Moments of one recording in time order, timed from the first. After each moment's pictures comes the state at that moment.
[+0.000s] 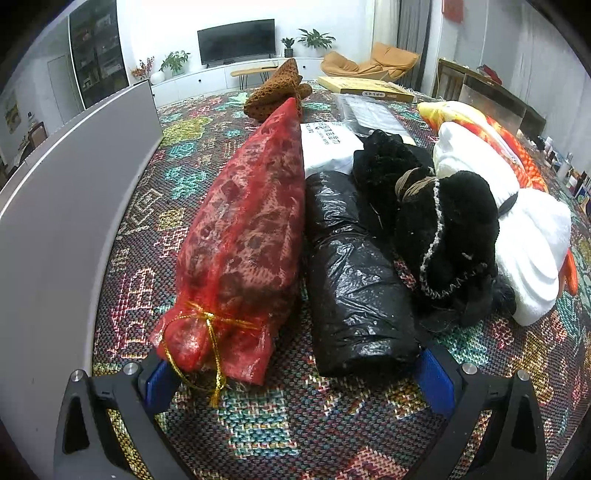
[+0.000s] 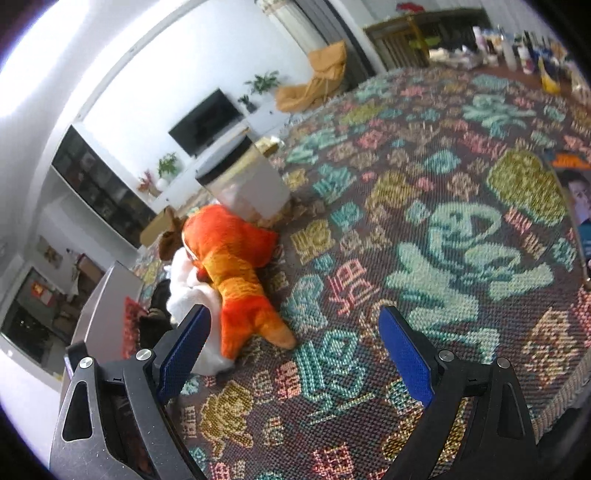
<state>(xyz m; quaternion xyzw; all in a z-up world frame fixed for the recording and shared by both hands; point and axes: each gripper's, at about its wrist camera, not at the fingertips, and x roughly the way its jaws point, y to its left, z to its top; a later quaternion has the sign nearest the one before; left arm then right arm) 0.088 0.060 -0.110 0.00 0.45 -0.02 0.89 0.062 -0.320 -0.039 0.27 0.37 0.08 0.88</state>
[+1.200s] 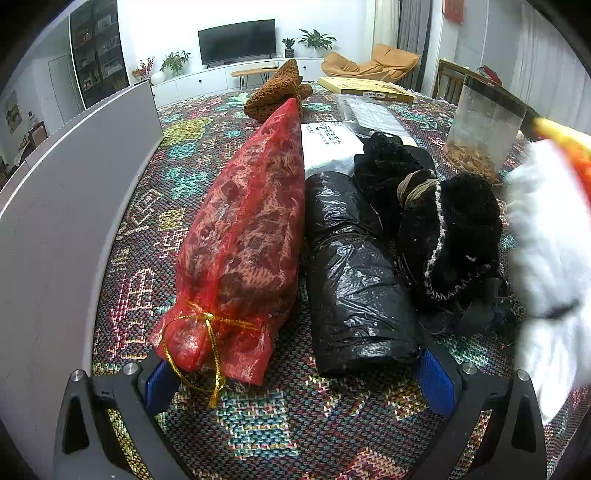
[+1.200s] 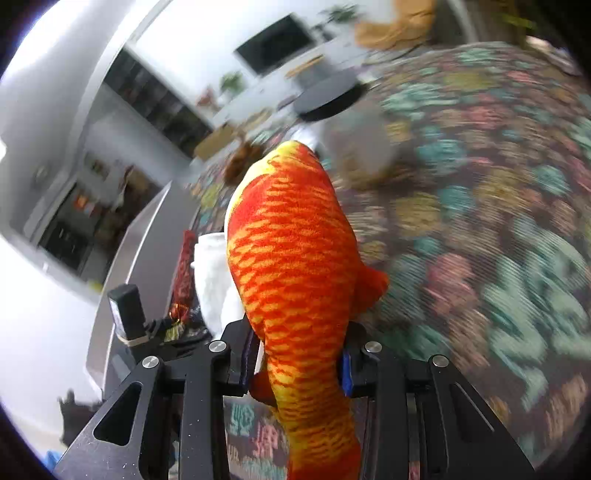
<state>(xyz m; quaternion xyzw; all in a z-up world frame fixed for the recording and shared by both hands) 0.088 0.060 -0.110 0.00 0.45 -0.02 0.89 0.085 -0.308 -0.009 0.23 0.43 0.19 0.85</state>
